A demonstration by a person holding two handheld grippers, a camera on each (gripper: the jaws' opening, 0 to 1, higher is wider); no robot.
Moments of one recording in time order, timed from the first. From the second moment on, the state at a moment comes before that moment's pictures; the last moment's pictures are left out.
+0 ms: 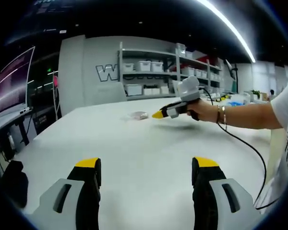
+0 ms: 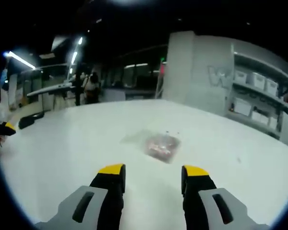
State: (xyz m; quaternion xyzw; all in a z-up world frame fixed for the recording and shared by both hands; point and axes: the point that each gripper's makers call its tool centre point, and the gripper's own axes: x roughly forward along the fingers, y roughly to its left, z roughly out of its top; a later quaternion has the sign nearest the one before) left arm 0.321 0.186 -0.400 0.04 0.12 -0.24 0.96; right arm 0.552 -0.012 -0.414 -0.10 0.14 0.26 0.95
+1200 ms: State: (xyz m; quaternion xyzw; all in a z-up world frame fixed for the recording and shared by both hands) left arm 0.325 0.195 -0.396 0.04 0.11 -0.23 0.97; right arm 0.575 0.007 -0.410 -0.17 0.12 0.27 0.94
